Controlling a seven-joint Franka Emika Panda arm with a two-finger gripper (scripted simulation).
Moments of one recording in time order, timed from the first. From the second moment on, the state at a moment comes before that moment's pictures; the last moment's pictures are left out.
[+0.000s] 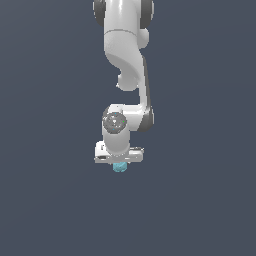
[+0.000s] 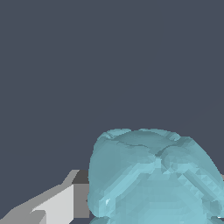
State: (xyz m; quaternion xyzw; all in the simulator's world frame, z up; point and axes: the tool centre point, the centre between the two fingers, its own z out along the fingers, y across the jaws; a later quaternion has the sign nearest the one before) arm 0.056 -0.038 0.039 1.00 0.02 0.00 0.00
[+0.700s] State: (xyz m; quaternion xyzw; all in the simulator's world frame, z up) arm 0.056 -0.021 0.063 1.00 0.02 0.00 0.00
